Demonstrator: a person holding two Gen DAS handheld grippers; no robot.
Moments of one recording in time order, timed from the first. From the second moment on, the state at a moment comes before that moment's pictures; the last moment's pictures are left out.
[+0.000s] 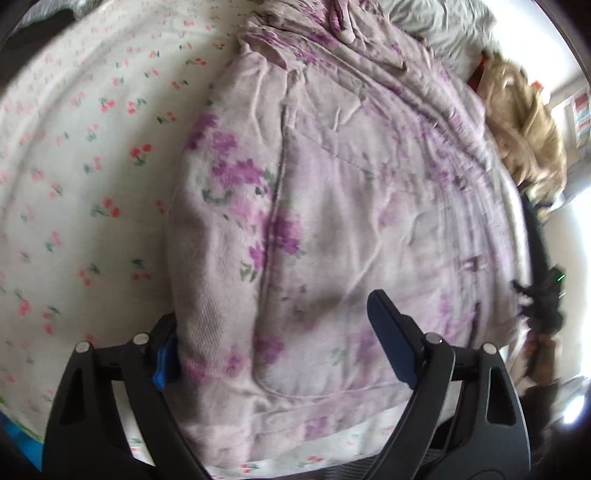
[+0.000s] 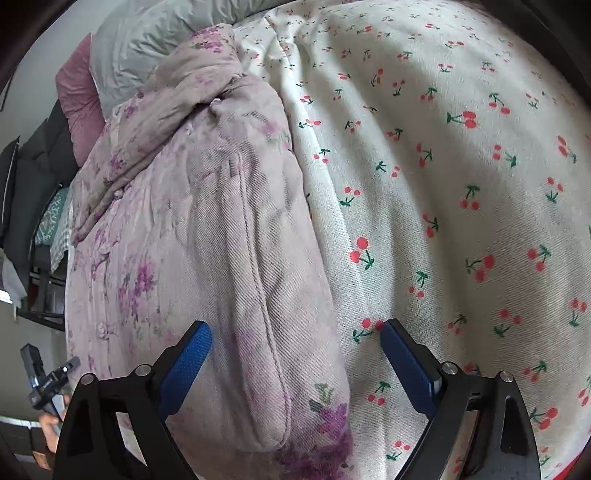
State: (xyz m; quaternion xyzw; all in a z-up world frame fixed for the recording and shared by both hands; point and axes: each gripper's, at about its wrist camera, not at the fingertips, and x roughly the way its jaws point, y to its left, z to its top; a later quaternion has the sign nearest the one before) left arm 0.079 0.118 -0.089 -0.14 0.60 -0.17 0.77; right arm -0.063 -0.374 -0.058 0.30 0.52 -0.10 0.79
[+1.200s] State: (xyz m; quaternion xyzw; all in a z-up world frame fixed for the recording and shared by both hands) left arm 0.266 0.077 0.117 -0.19 0.36 -0.16 0.90; right arm 0.156 -0.402 0.128 0.34 0.32 0.00 0.89
